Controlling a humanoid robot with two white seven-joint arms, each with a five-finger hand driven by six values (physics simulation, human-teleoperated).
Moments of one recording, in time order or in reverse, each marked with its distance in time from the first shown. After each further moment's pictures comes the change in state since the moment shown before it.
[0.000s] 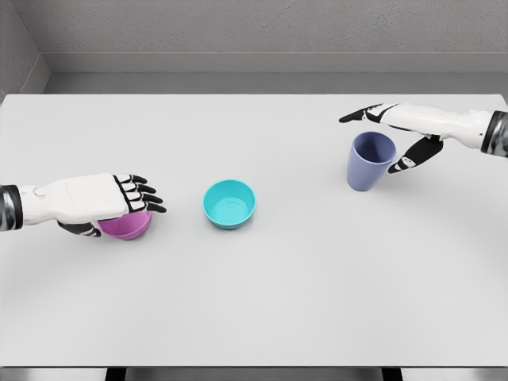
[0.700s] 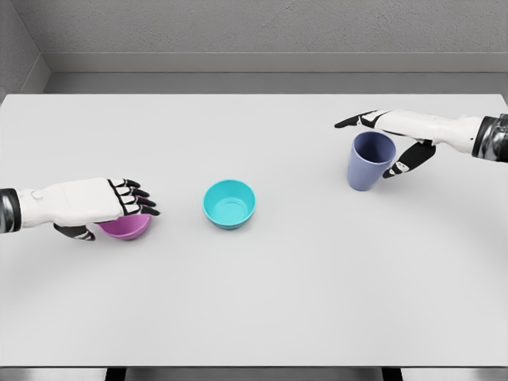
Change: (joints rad) left arm -0.002 0.000 -0.020 0.045 -0.010 0.000 -0.001; right arm 0.000 0.029 0.020 0.040 0.001 0.000 0.000
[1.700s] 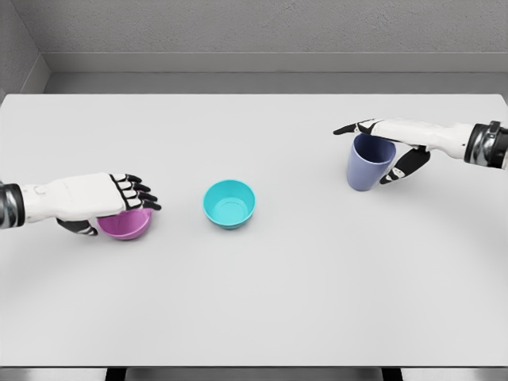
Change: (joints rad) left arm -0.020 -0.028 0.000 0.026 -0.005 0.000 -0.001; right arm 0.000 0.038 0.019 0.073 0.010 0.000 0.000
